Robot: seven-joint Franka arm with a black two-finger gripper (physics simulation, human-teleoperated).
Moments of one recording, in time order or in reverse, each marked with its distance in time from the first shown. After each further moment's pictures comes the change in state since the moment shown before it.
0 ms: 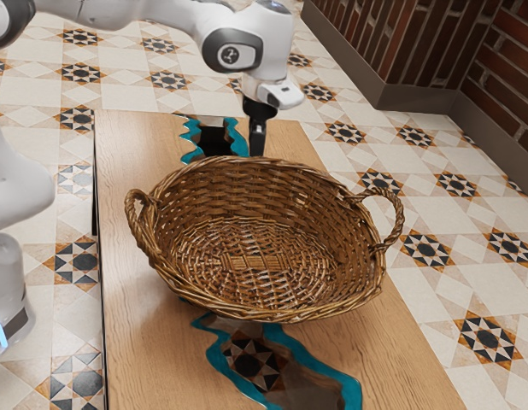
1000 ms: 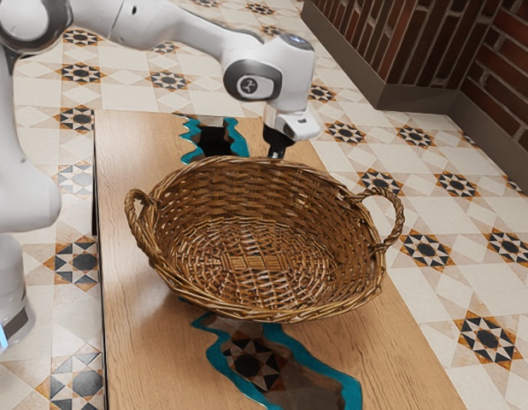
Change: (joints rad) arm -0.561 -0.103 0.462 0.067 0.189 0.051 0.012
